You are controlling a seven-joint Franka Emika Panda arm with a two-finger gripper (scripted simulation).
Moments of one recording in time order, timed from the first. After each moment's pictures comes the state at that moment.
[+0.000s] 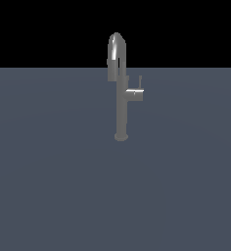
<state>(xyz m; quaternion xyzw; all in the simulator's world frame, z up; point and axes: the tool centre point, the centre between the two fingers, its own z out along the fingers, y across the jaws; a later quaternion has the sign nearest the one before) -0.252 -0.016 0.480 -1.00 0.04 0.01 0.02</state>
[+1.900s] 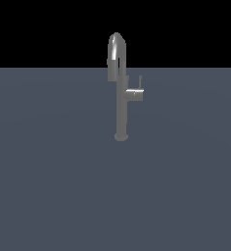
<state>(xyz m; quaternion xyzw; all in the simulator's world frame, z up) -0.104 -0.016 0.461 -0.93 0.23 0.18 0.22</state>
